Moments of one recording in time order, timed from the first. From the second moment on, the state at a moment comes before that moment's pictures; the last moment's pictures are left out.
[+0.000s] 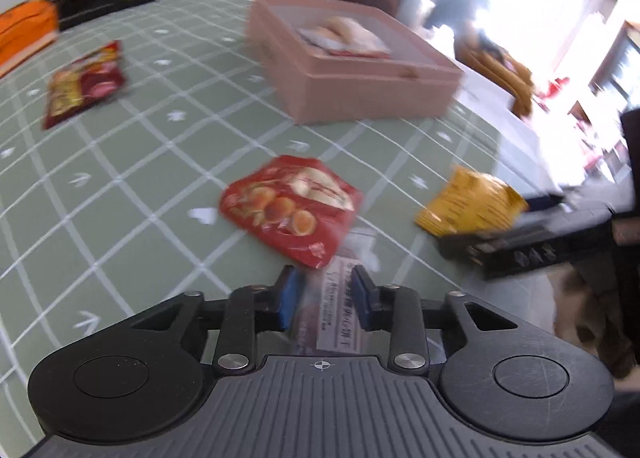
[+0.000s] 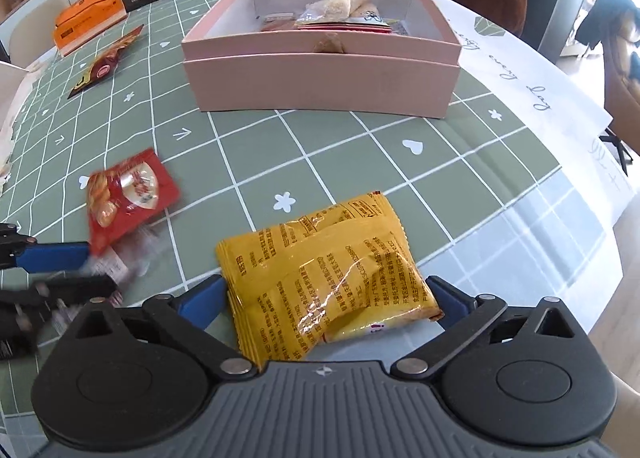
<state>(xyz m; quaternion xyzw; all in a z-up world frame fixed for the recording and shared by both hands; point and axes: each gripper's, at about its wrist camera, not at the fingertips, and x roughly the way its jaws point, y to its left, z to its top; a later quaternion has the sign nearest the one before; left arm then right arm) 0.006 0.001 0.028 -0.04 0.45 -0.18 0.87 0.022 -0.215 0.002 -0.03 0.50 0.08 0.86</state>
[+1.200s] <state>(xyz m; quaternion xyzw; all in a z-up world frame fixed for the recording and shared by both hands) -0.005 -0.023 0.045 -0.01 0.44 -0.26 0.86 0.005 -0.235 0.002 -0.02 0.50 0.08 0.86</state>
